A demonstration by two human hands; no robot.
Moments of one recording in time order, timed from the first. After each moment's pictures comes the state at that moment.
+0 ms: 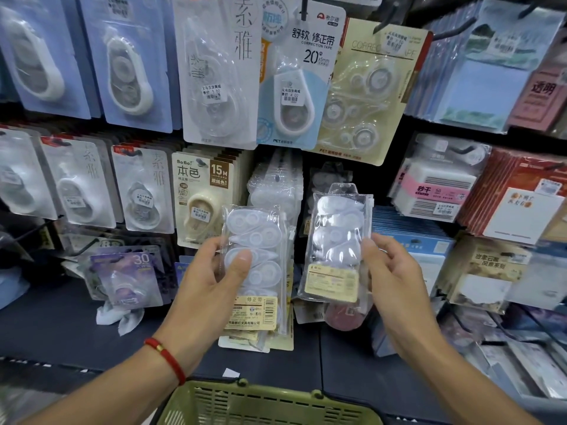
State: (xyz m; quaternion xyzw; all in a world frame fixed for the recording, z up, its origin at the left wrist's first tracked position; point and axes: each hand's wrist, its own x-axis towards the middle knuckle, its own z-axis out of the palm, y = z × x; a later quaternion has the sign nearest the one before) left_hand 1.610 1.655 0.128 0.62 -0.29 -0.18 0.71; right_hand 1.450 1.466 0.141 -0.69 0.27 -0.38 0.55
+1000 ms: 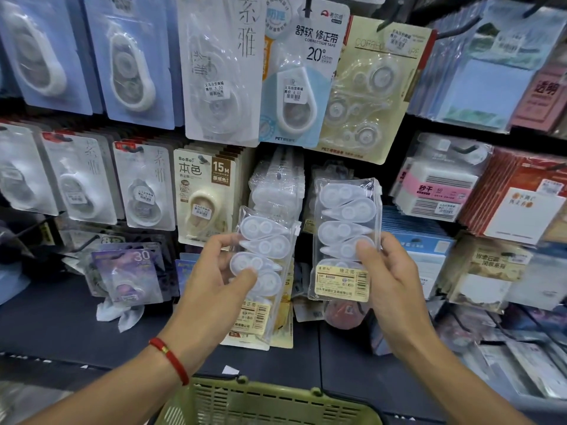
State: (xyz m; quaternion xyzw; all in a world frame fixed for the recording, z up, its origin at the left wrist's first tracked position) left_hand 1.606 1.654 0.129 0.68 -0.27 -0.17 0.66; right_hand 1.450 1.483 0.153 -0.72 0.20 -0.41 0.53
